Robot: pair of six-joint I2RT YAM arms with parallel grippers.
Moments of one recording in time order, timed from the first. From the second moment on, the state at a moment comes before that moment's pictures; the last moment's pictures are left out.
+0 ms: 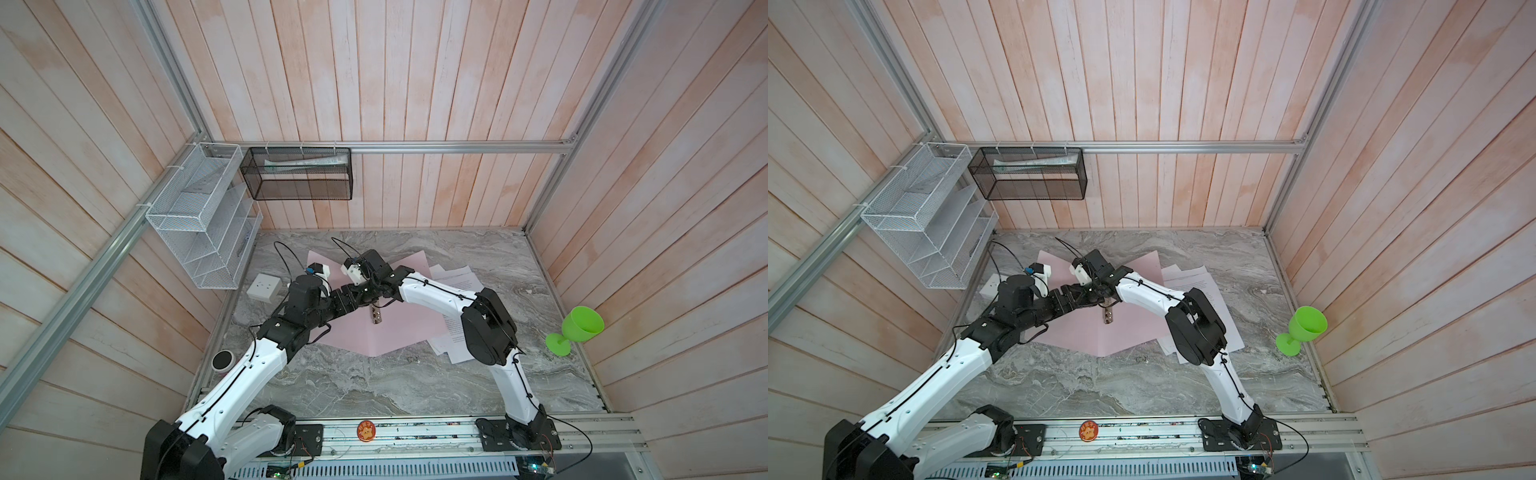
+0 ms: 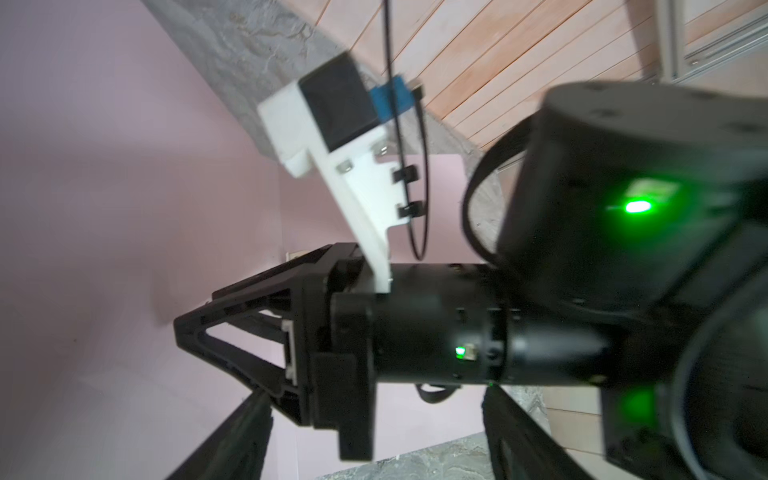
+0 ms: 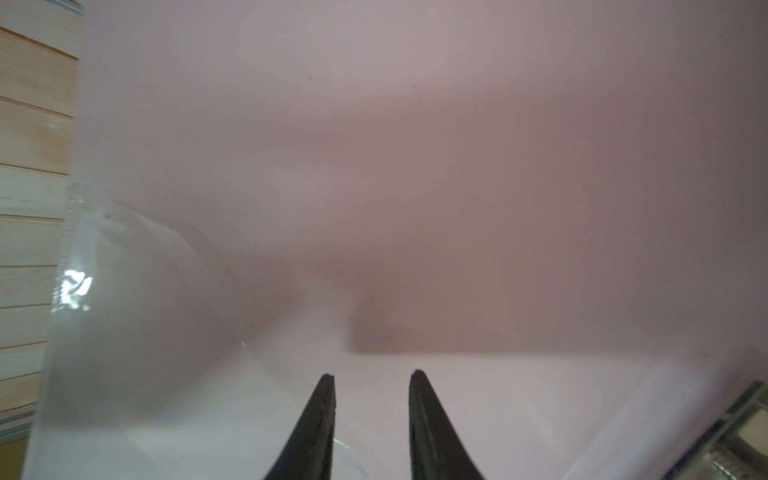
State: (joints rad) left arm -0.40 1.08 0.76 -0.25 0.22 -0.73; right arm 0.86 2.21 1.80 -0.43 -0.47 0.54
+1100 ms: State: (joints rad) left arm -0.25 1.43 0.53 0.05 -0.09 -0.77; right arm 0.52 1.94 0.92 0.17 -0.82 0.83
